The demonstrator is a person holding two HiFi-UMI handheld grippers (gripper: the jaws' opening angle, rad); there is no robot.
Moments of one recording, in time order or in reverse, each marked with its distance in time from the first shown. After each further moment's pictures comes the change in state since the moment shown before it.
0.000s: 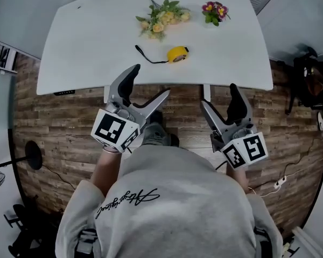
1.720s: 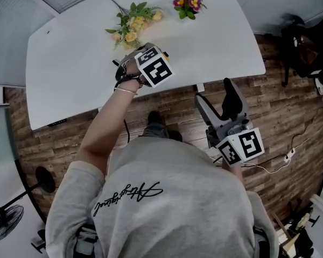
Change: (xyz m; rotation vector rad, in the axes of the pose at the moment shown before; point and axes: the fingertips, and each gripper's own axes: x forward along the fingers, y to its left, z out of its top) left arm 0.187 0.034 -0.168 0.537 0.958 -0.356; right arm 0.012 -0.042 -0.001 0.044 -0.028 -0.190
